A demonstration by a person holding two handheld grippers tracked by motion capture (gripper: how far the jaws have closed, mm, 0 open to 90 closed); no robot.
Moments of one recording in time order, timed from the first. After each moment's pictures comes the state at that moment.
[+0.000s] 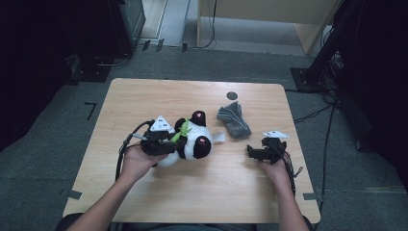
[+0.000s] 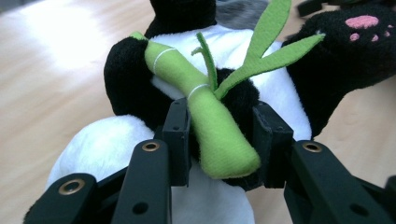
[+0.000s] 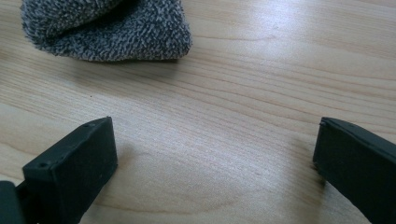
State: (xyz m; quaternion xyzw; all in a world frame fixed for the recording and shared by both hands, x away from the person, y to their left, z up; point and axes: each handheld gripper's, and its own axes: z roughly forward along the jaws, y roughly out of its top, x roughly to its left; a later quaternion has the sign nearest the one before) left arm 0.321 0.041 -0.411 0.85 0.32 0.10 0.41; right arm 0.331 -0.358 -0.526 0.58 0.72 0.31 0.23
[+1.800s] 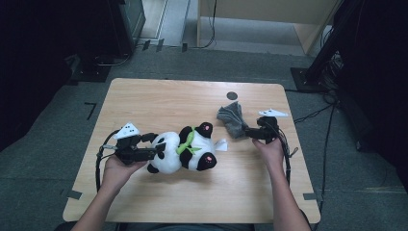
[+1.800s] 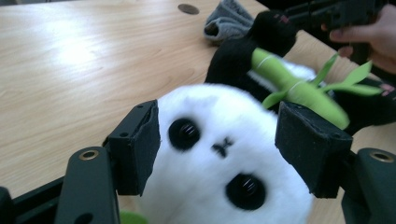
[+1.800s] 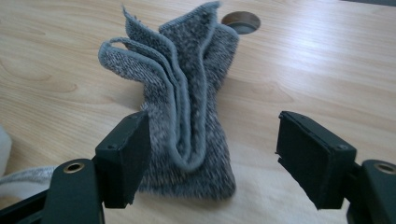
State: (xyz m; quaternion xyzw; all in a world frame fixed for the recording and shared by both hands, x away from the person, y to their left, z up) left arm 0.309 0.117 -0.434 0.78 0.38 0.09 0.48; right arm 0.378 -0.336 -0.469 0.54 0.72 0.38 0.21
